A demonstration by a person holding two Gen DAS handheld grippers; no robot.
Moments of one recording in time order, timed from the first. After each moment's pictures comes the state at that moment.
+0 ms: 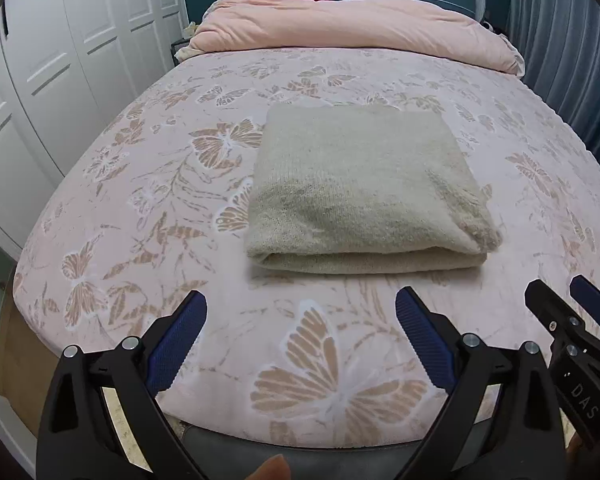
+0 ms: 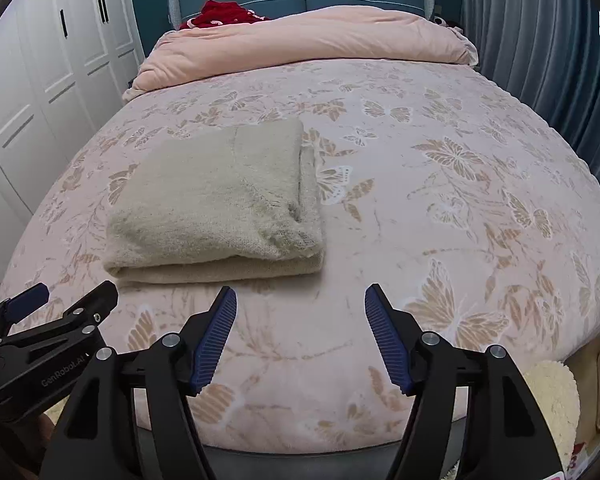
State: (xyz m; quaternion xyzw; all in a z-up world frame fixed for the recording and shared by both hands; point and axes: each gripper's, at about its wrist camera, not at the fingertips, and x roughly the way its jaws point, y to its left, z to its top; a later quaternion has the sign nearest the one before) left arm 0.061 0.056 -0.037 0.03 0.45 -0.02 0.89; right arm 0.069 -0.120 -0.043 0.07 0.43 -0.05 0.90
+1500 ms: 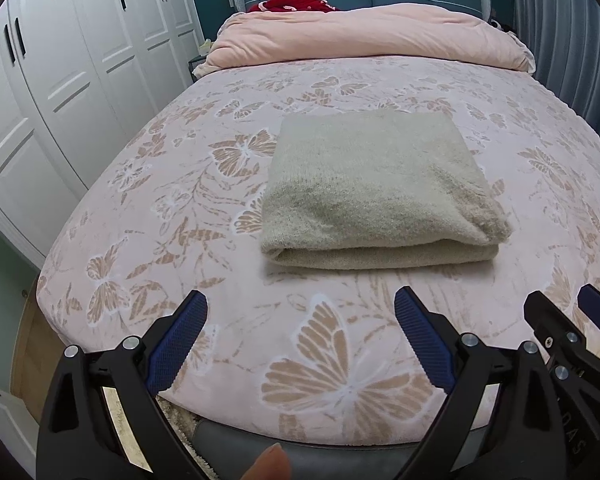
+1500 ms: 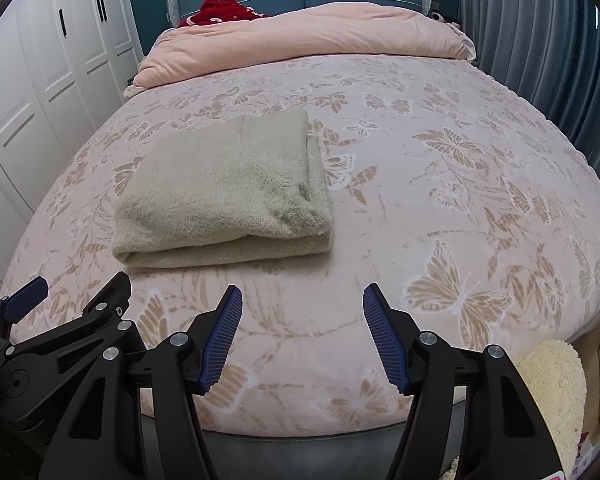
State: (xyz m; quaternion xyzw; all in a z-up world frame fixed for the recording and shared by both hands) left arm 0.045 0.046 -0.038 0.06 0.43 0.02 0.90; right arm 0.057 -0.110 -0.049 0.07 0.44 -0.06 0.89
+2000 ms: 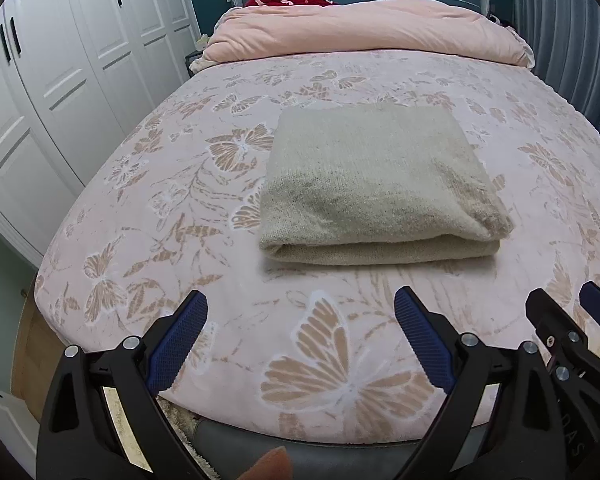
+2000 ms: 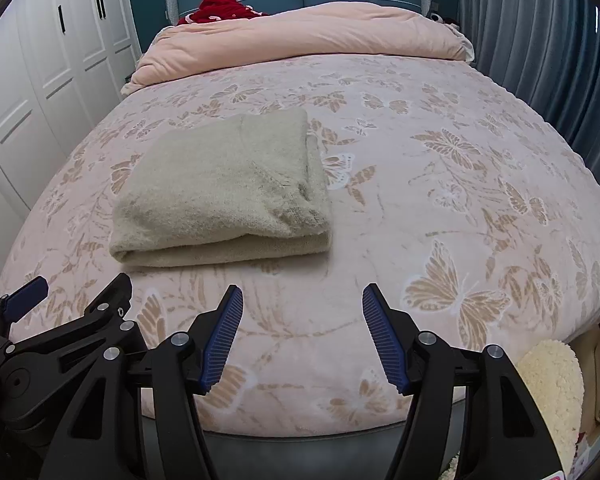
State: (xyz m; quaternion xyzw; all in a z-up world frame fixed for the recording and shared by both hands) left arm 0.049 0.046 -0.042 0.06 0.44 0.01 0.90; right arm 0.057 -0.107 -0.049 0.07 0.45 -0.07 0.89
